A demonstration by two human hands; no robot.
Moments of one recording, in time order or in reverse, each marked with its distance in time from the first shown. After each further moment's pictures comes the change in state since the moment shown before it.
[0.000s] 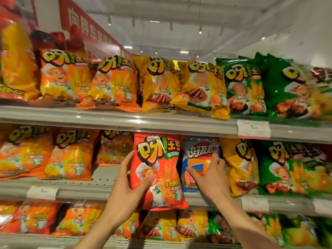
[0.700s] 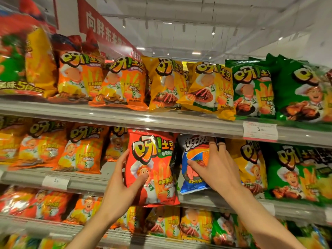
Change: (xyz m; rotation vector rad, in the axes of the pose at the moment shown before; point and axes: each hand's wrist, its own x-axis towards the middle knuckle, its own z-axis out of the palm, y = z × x) left_hand -0.012 -0.004 -0.017 0.071 0.084 -0.017; right_hand 0.003 -0.024 -0.043 -0.304 0.116 -0.308
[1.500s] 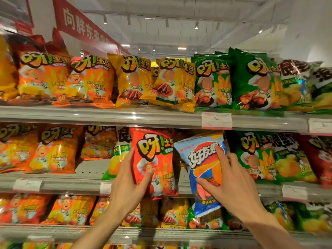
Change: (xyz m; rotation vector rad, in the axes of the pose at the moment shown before) left_hand -0.015 0.024 0.098 0.344 0.058 0.169; right_hand -0.081 0.113 -0.046 0.097 -0.019 -0.021
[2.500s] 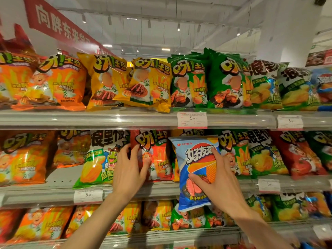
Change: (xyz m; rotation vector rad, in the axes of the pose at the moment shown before) left_hand 0.043 0.015 0.067 0.396 -0.057 0.122; right_hand -0.003 0.041 0.013 0.395 -0.015 0.178
